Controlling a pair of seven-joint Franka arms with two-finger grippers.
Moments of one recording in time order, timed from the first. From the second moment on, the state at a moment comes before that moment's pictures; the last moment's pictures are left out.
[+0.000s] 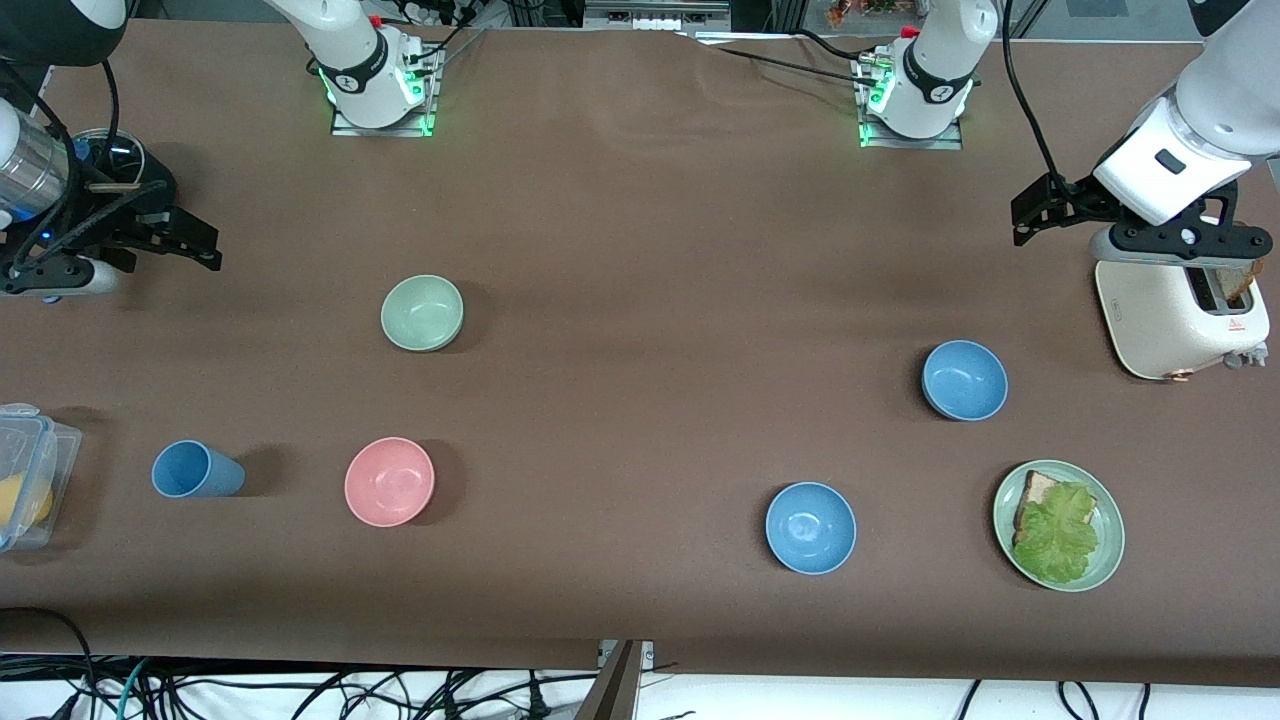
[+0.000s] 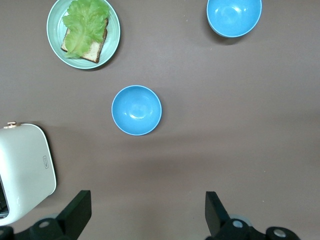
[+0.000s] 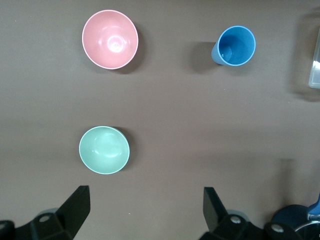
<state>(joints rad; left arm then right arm) -0.04 -0.04 -0.10 -1.68 0.02 1.59 -0.07 0.12 0.05 -0.07 -1.62 -0.01 1.62 0.01</state>
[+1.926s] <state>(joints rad) -0.03 -0.04 -0.10 -1.68 0.02 1.59 -0.07 0.12 0.18 -0.07 -1.59 -0.01 1.65 -0.03</state>
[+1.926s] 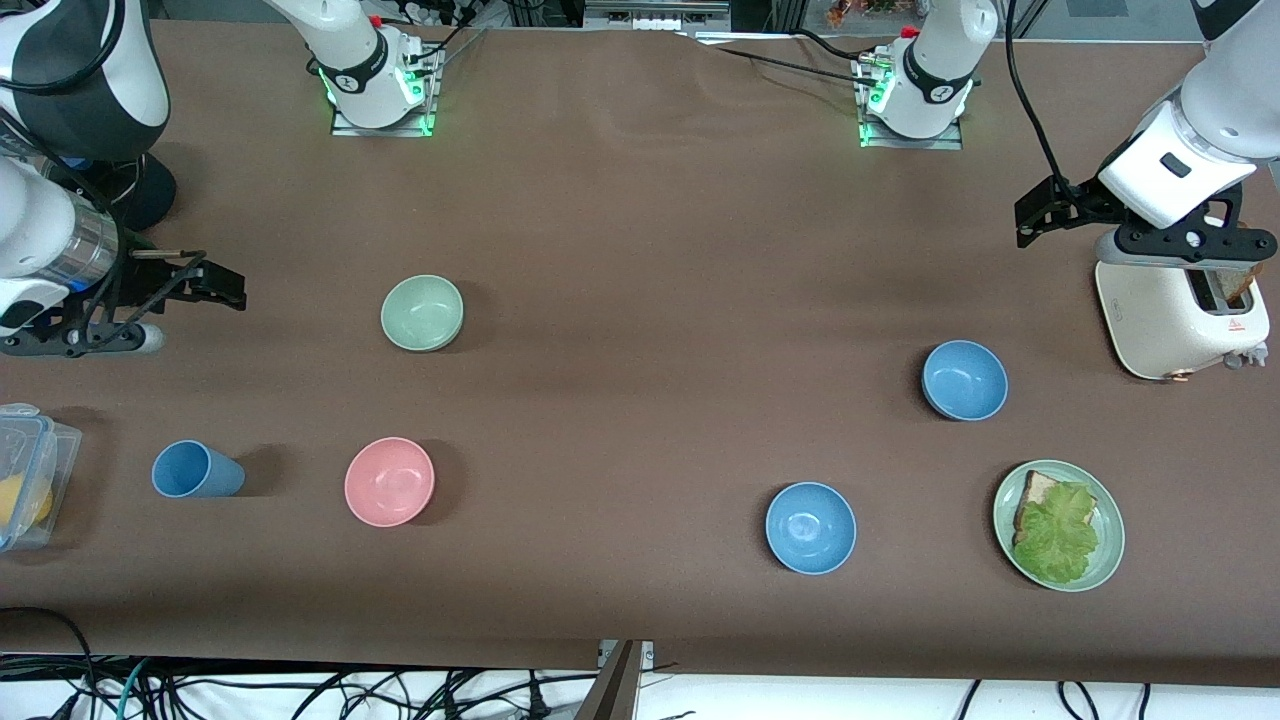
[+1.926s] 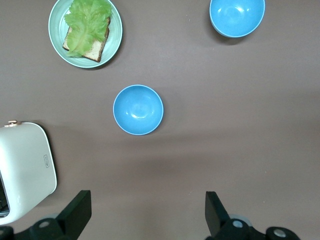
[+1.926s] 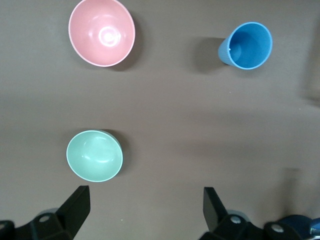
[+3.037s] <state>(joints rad) -0.03 -0.04 -0.10 -1.68 0.02 1.59 -0.07 0.13 0.18 0.01 -2.28 0.07 2.36 -0.04</state>
